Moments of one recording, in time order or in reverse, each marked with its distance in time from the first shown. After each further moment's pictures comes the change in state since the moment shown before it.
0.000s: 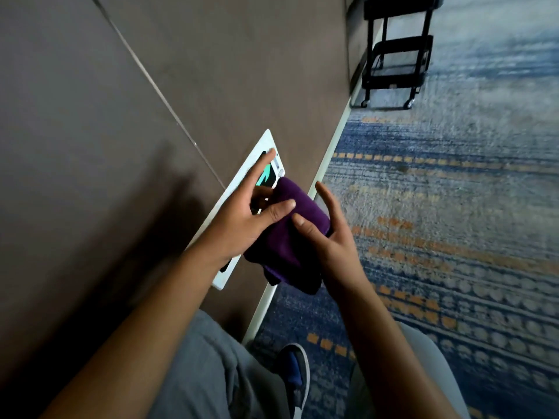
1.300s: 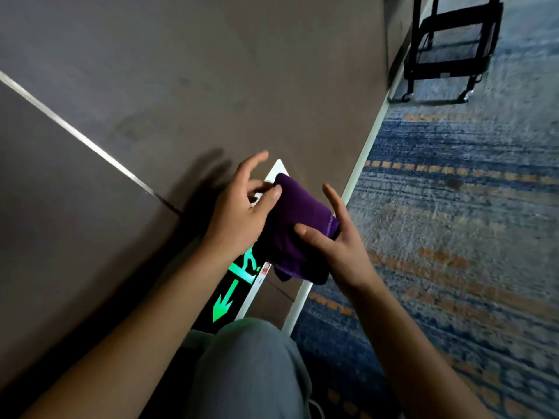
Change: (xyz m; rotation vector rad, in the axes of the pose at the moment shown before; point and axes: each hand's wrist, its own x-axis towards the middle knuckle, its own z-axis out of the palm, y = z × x) left_hand 0.157 -0.034 -0.023 0.259 0.281 0.014; right_hand 0.161 0.012 -0.025 0.043 -0.117 0.121
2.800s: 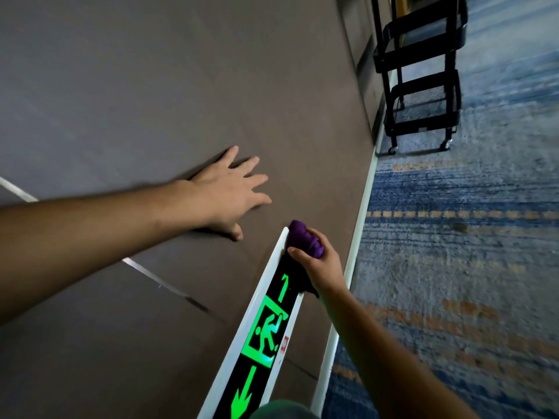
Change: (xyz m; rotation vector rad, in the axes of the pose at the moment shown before) left_hand 0.141 0.087 -0.067 1.983 -0.693 0.560; right_hand 0.136 0.051 0.018 -0.113 0.328 0.016
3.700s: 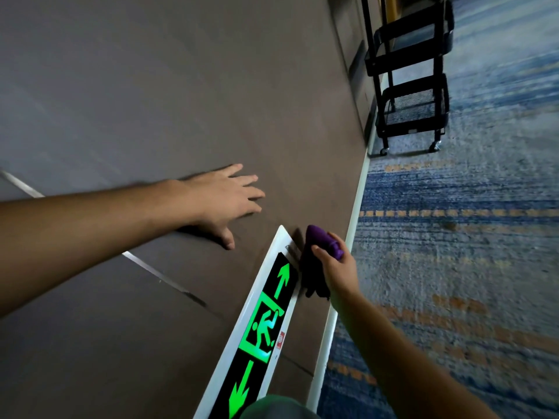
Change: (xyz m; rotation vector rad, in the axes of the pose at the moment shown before) left_hand -0.008 -0.004 0.005 -0.030 -0.057 0.166; right_hand -0.015 -0.002 -0.025 0.162 0.171 0.064
